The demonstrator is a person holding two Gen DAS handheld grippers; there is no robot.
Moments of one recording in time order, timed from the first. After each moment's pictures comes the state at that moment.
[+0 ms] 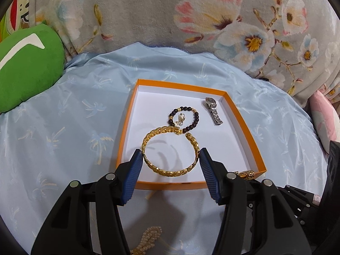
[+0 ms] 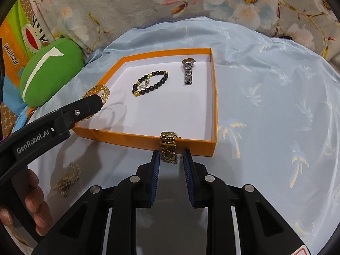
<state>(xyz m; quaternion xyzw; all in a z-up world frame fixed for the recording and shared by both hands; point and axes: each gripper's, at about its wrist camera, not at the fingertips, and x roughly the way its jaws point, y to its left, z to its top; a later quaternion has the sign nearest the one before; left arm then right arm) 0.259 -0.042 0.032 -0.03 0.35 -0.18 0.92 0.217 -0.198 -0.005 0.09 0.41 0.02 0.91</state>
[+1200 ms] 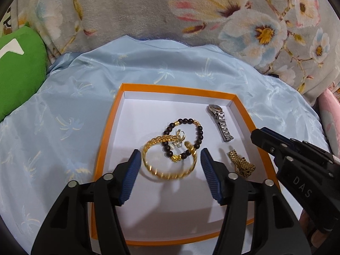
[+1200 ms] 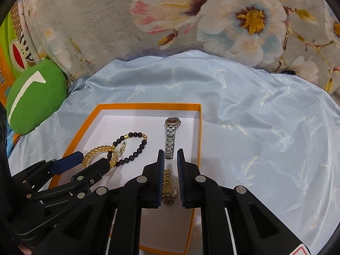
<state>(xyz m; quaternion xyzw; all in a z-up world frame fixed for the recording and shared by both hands) 0.321 -0.073 0.019 -0.01 0.37 -0.18 0.91 0.300 -0.221 0.036 0.06 0.35 -0.01 0.93</state>
